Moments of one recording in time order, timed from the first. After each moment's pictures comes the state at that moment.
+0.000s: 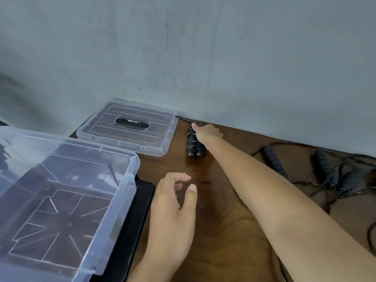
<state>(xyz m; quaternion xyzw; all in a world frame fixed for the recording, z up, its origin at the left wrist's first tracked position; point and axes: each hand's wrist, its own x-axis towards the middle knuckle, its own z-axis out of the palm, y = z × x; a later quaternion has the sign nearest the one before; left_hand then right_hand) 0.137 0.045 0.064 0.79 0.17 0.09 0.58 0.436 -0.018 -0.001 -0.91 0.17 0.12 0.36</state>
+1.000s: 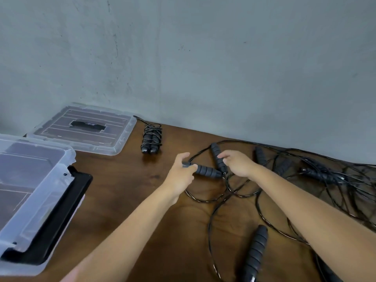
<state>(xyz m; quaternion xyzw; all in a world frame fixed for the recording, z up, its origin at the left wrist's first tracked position) 0.235 -0.089 0.035 0.68 0.13 -0.15 0.70 0.327 -0.306 0.037 -0.95 -0.04 0.17 0.25</state>
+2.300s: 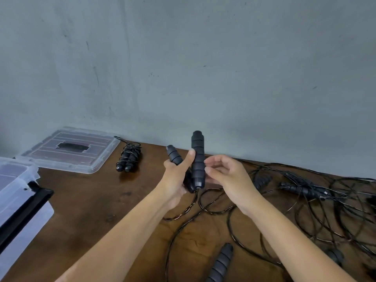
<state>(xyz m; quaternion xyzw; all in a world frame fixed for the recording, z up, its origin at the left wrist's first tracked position) 0.241 -0.194 0.091 0.51 0.12 -0.10 0.84 0.229 -0.357 0.121 -0.76 -0.09 0.05 0.64</state>
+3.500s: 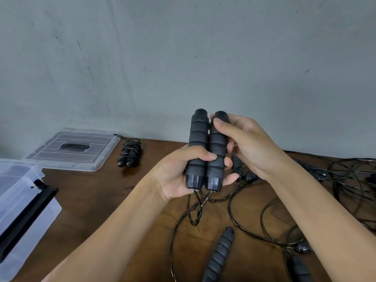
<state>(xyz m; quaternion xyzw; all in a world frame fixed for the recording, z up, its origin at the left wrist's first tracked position) 0.191 -0.204 0.163 0.32 -0.16 -0.36 0.86 0.216 -0.377 0.198 -0.72 -0.15 0.06 0.67</state>
